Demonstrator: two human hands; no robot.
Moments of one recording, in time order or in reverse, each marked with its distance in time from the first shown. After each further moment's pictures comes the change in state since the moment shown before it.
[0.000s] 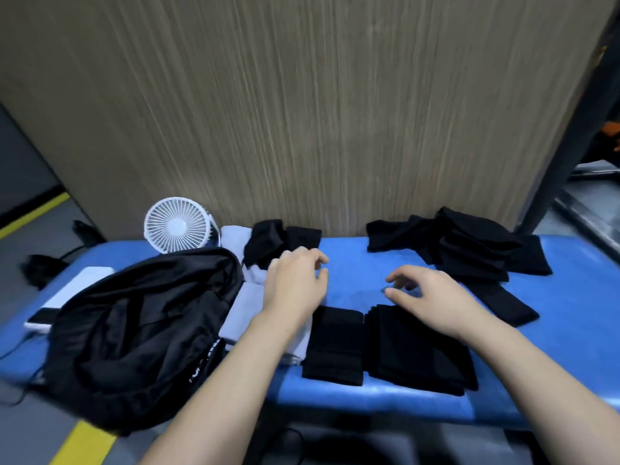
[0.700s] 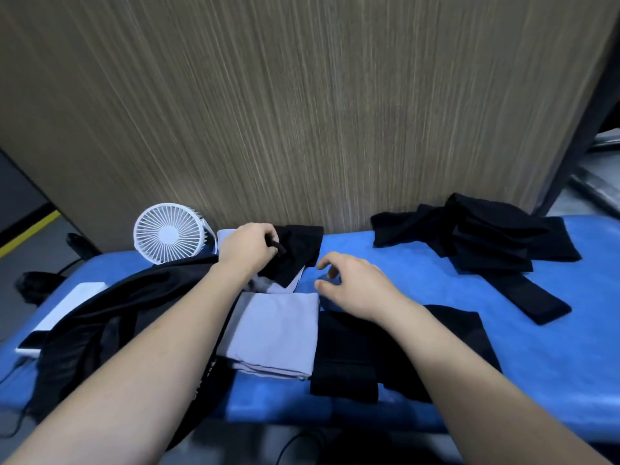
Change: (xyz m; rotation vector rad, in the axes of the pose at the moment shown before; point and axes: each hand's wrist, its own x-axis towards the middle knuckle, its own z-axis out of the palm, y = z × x) left_hand 0.090 -0.085 -0.012 0.143 -0.103 -0.145; right_hand 0.056 -0.082 0.059 0.074 -0.091 -0.053
